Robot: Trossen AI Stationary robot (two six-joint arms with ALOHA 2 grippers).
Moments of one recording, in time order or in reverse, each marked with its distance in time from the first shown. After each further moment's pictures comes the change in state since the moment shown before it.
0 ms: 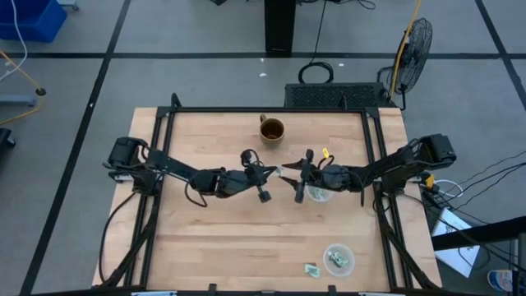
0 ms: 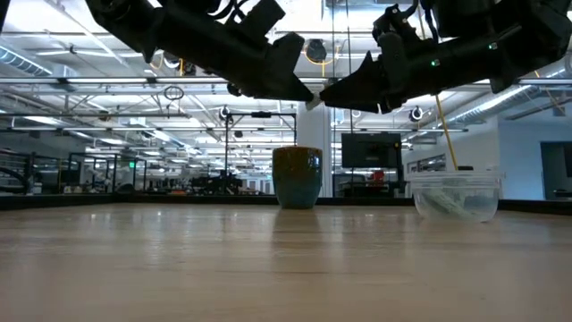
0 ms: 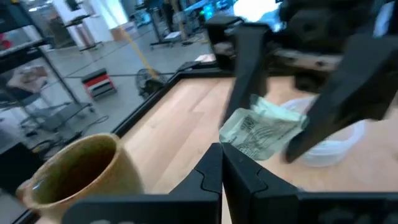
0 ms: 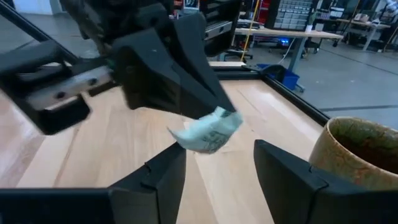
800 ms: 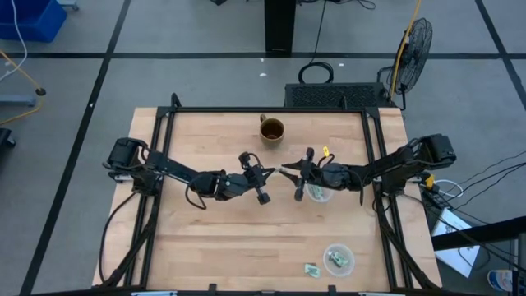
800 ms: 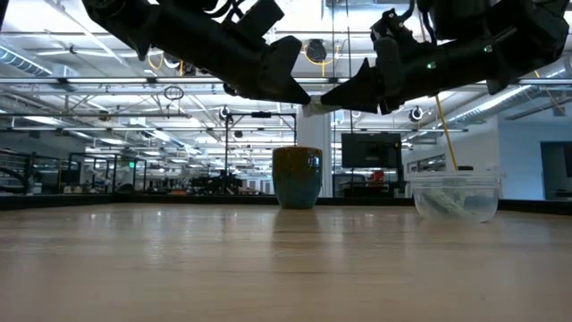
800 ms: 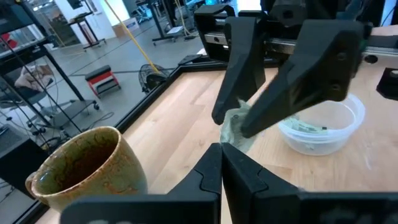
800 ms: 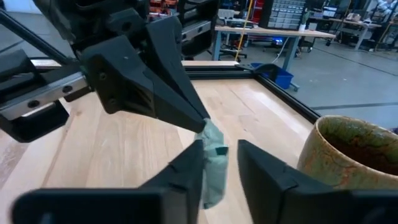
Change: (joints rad) left arm -0.026 0.000 0.000 -0.038 -0.040 -0.001; right arm -0.020 0.000 0.000 -0.001 0.002 -0.003
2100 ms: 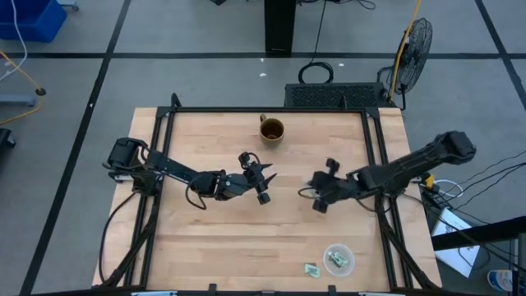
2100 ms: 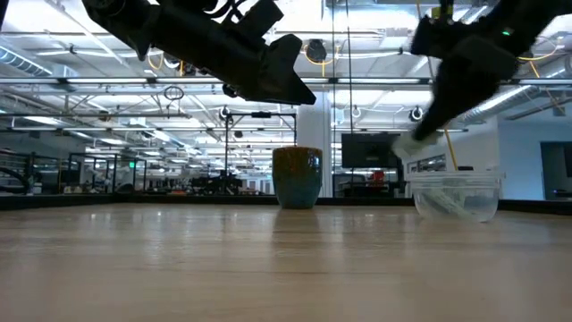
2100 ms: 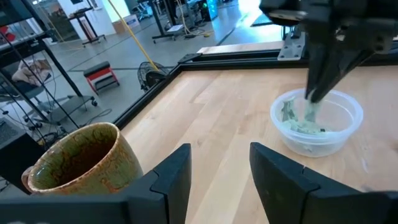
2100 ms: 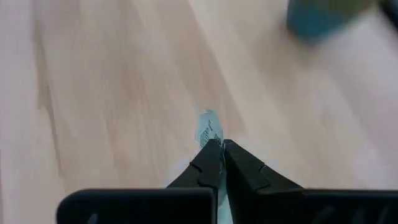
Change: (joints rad) left arm 0.000 -0.001 0.000 -0.006 0.000 -0.032; right arm 0.217 -0.261 0.230 -1.311 0.102 0.491
